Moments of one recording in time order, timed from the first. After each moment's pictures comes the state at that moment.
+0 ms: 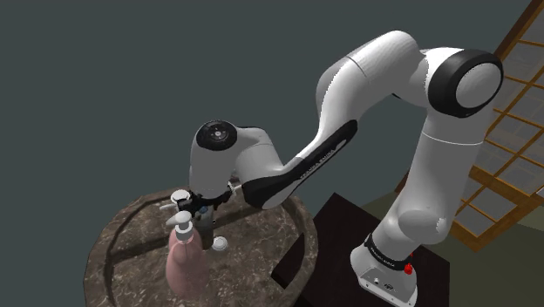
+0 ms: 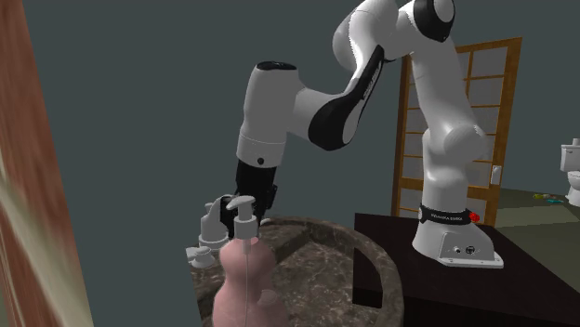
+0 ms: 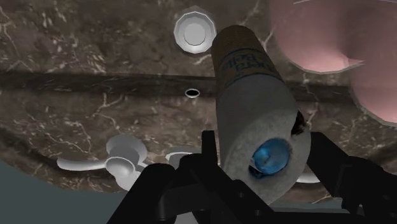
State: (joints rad) arm -0.01 0.26 0.70 -2.16 -0.67 2.39 1.50
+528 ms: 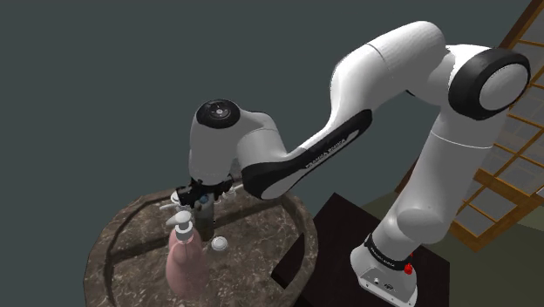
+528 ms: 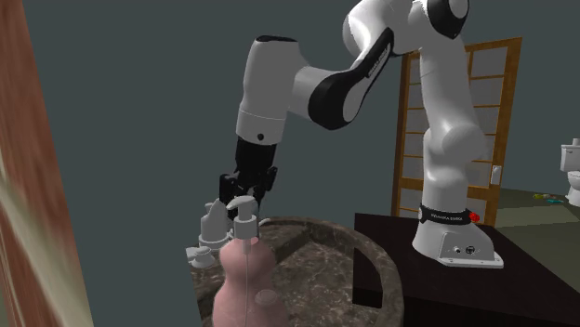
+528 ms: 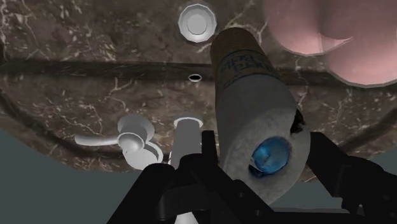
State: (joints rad) arm -0.04 0.18 0.74 -2.14 -0.55 2.33 1.40
